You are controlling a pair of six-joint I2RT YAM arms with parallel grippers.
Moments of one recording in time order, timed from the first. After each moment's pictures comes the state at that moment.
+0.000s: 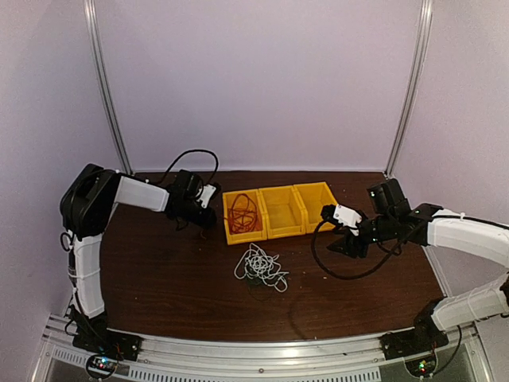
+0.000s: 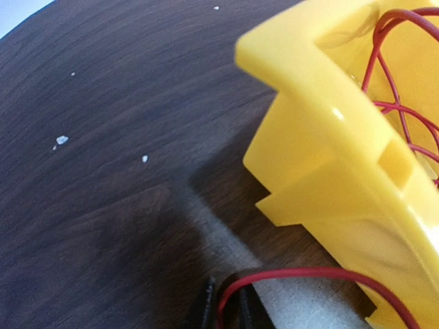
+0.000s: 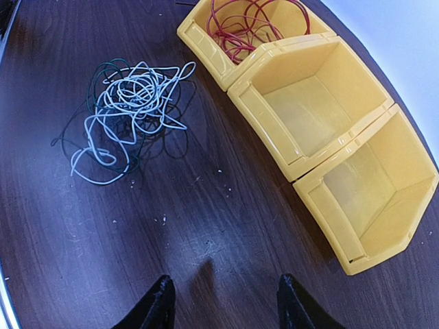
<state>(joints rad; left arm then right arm) -0.46 2.09 1.29 -0.07 0.16 0.06 0.53 1.19 0.75 -0.34 -0.32 -0.57</state>
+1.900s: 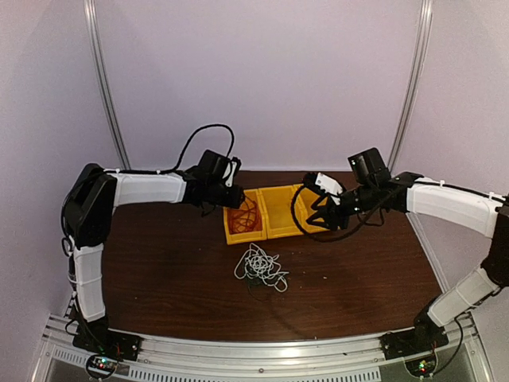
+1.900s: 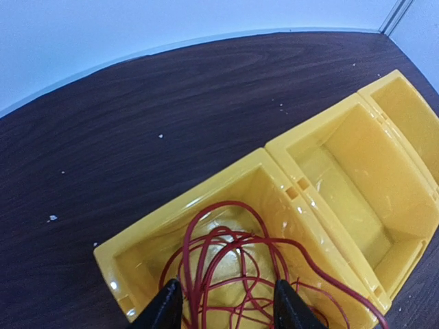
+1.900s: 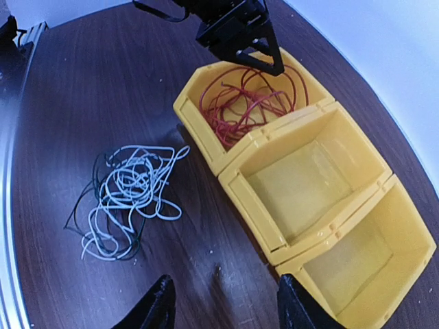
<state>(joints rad) -0.66 2.06 1.51 -0.12 -0.06 -0.23 0.53 1.40 1.03 -0.39 -0.44 -0.51</state>
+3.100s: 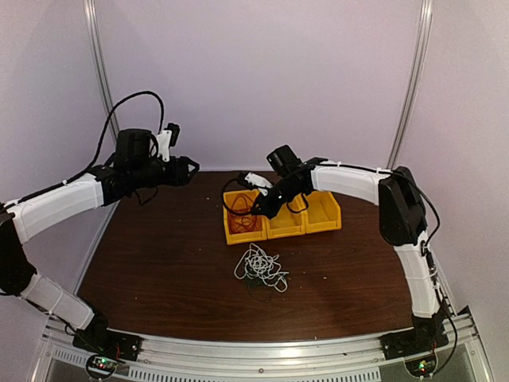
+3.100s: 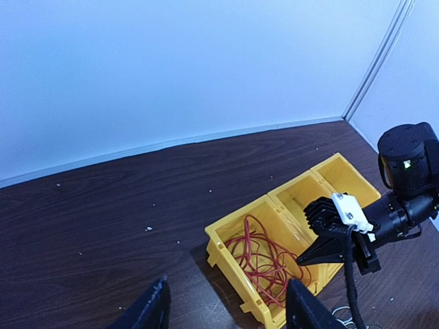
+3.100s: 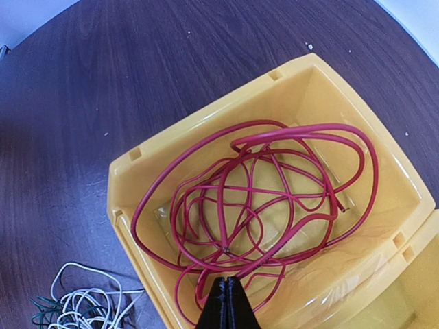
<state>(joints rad) -0.47 1.40 1.13 -0.11 0.09 -0.19 0.67 2.29 1.96 -0.57 -0.41 -0.33</state>
